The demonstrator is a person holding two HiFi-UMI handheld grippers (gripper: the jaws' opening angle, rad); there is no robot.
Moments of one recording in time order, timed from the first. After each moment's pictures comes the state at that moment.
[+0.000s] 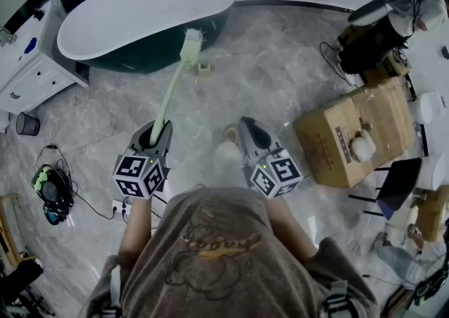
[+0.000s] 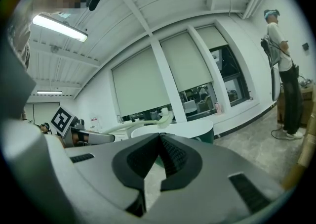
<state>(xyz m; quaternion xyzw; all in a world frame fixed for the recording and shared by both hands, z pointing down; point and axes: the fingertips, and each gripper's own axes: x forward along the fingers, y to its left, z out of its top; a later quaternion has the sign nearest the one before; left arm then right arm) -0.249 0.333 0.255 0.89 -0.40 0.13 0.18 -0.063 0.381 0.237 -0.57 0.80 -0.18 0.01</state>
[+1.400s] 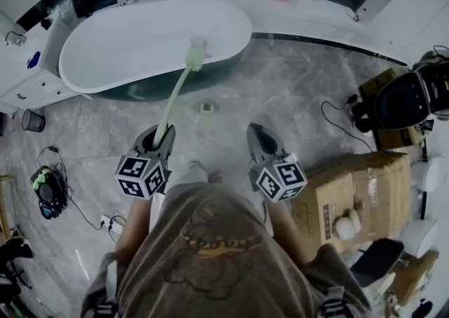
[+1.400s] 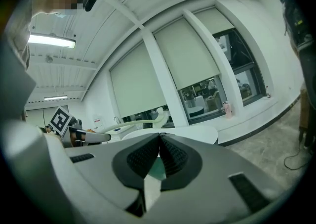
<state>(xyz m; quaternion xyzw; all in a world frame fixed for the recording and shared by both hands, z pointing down) -0.099 0.051 0.246 0.85 -0.47 0.13 0.19 0.113 0.067 0.239 -0.50 0.84 -0.19 0.00</state>
